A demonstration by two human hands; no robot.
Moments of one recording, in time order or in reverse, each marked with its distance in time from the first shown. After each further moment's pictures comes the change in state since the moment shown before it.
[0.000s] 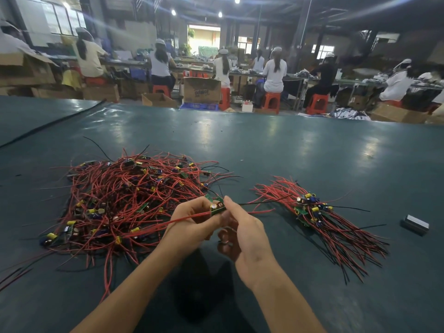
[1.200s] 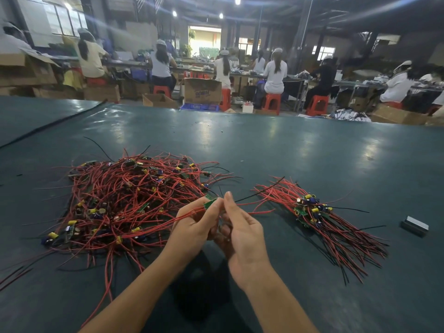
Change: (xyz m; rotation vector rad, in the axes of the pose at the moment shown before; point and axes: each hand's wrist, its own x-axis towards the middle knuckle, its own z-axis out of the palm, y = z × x) left_hand -0.002 -0.003 0.011 -0.099 0.098 -0.005; right_hand -0.005 0.003 0.010 0.241 -0.029 -0.071
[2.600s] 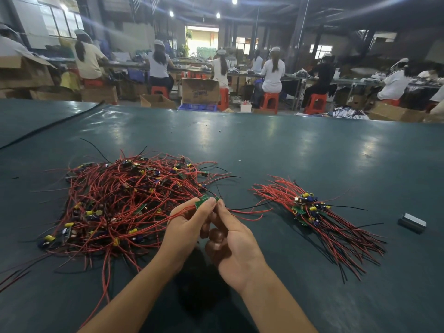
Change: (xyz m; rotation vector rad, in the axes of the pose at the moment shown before) left_hand 0.002 -0.007 -0.006 -0.034 0.103 -0.080; right_hand -0.001 0.001 0.002 0.227 -0.133 0.246
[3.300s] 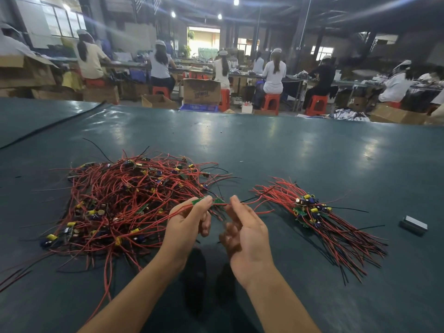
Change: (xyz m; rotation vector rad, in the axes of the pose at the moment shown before) left_hand -0.001 0.004 0.003 -0.071 0.048 -0.031; right_hand 0.002 -0.007 -0.008 -0.099 0.182 -0.245
